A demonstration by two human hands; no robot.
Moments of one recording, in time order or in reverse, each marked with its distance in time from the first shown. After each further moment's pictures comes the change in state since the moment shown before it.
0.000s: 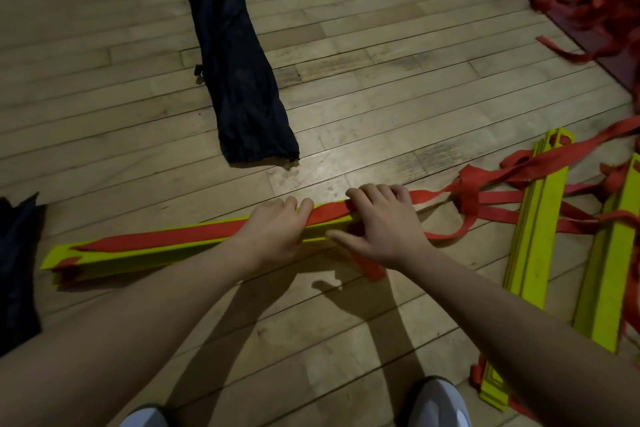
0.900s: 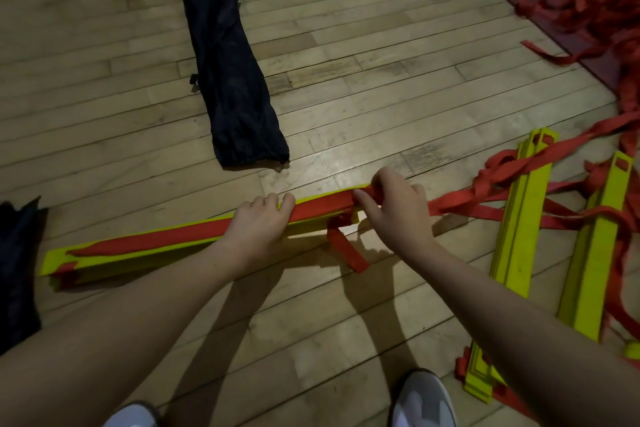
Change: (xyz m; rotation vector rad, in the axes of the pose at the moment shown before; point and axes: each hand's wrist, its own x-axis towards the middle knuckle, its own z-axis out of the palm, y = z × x) left_hand -0.009 0.006 -0.002 0.095 -0.007 -0.126; right_hand -0.013 0.014 -0.031 0.435 0.185 0.302
